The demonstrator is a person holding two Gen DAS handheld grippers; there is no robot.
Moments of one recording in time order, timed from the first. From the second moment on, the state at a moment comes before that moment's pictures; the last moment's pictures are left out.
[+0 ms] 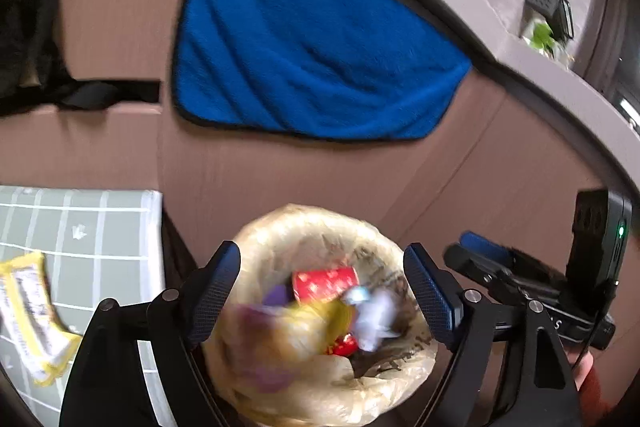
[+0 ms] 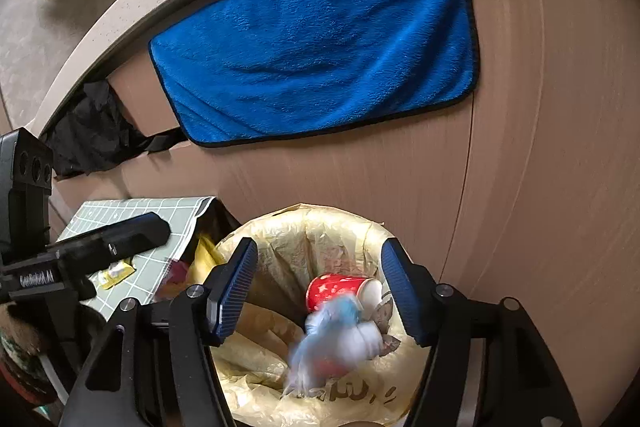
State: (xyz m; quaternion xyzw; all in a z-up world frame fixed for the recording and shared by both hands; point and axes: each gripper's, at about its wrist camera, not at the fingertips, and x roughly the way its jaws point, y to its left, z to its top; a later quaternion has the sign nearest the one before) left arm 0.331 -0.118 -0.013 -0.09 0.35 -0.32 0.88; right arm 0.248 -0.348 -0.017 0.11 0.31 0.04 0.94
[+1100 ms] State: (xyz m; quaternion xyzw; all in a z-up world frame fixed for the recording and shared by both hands) left arm 0.291 0.235 -0.065 -0.22 0.41 -0.15 0.87; right arm 0.276 -0.121 0.002 0.04 0.32 0.22 0.92
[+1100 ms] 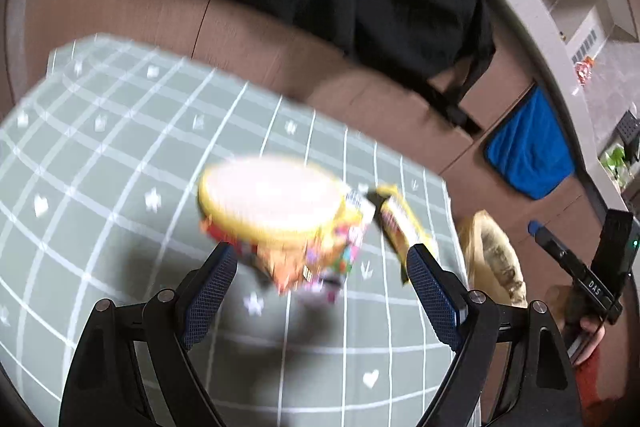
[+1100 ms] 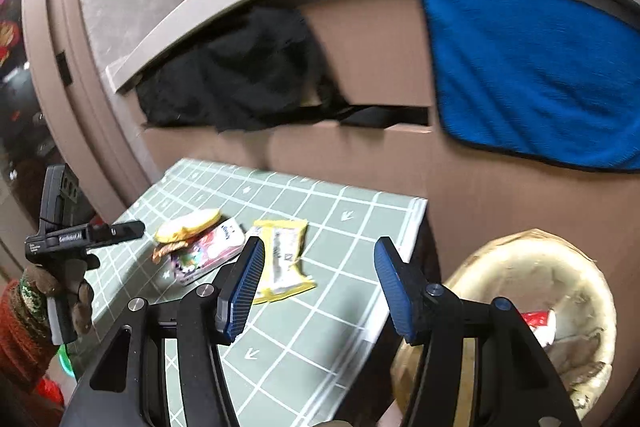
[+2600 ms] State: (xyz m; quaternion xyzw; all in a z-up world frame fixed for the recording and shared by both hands) left arm 0.203 0.363 -0.062 -0.24 0.34 -0.02 0.91; right arm 0.400 0.115 -0.084 0.00 0.45 0.33 0.83
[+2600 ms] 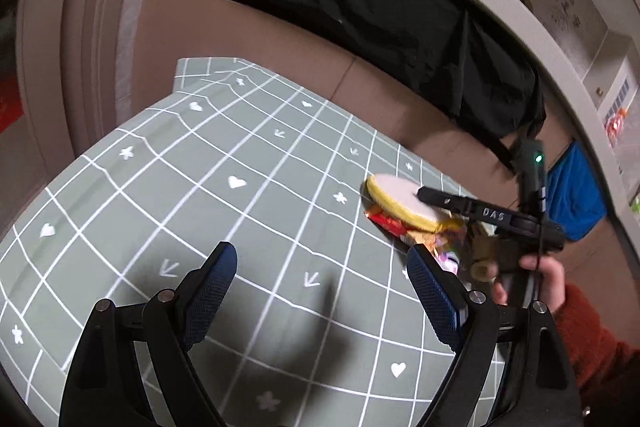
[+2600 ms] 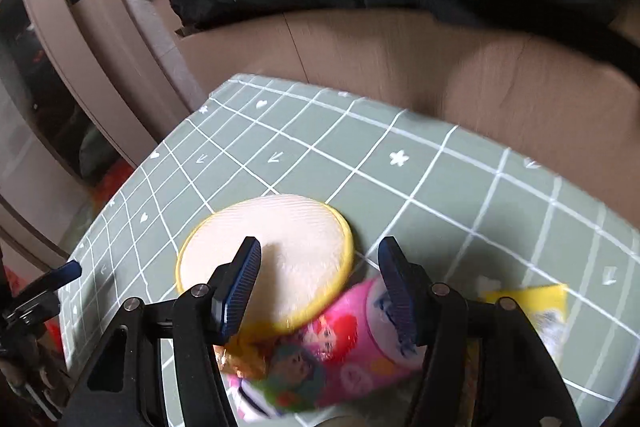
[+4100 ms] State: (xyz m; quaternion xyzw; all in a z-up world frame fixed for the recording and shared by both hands) left arm 0.269 0.255 -0.110 -0.18 0.43 0.01 0.88; right arm 0.268 -0.016 -0.055 0.00 0.37 0.35 0.86
